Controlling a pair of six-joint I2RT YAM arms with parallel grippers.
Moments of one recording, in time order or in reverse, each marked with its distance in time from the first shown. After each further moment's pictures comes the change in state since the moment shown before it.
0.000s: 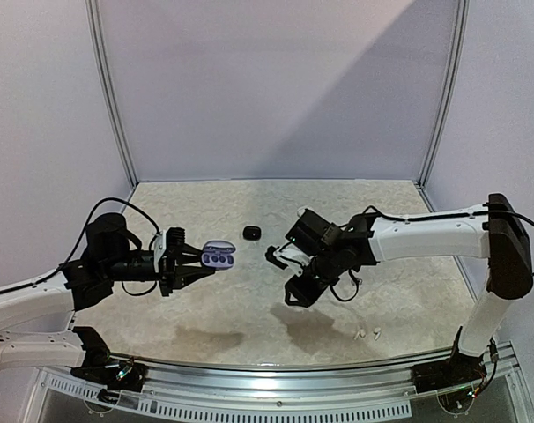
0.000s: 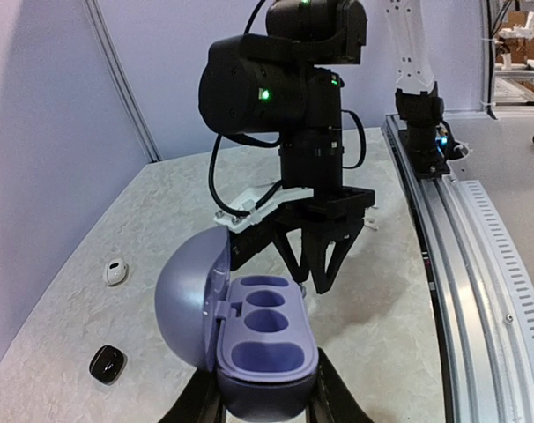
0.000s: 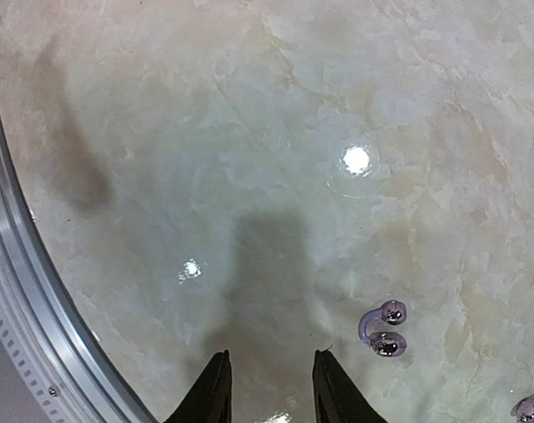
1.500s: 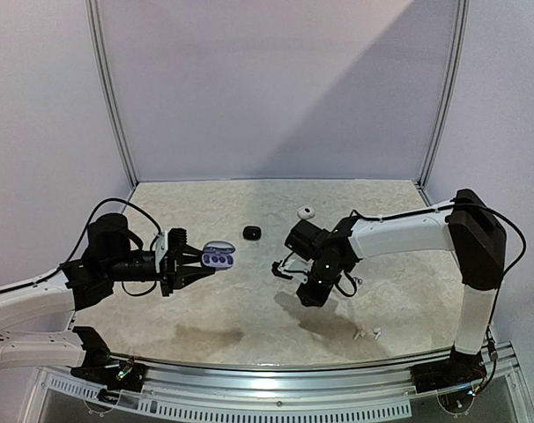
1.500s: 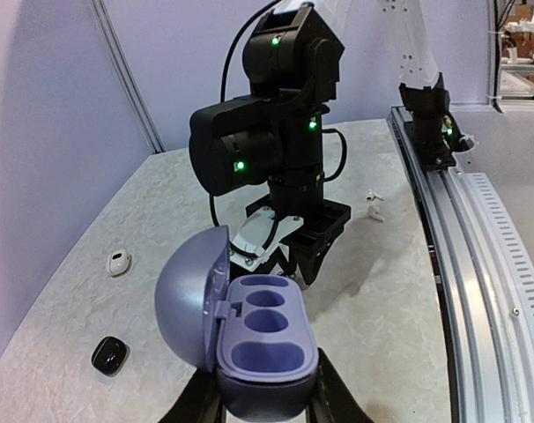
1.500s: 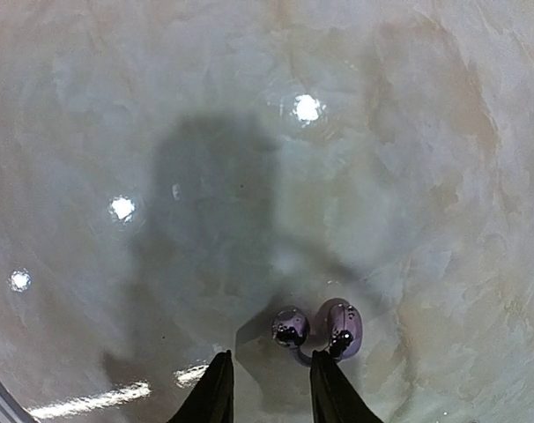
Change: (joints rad) left arm 0.007 0.008 0.000 -0.016 -0.014 0.015; right arm -0.075 0.158 0.039 -0.084 0.110 -0.288
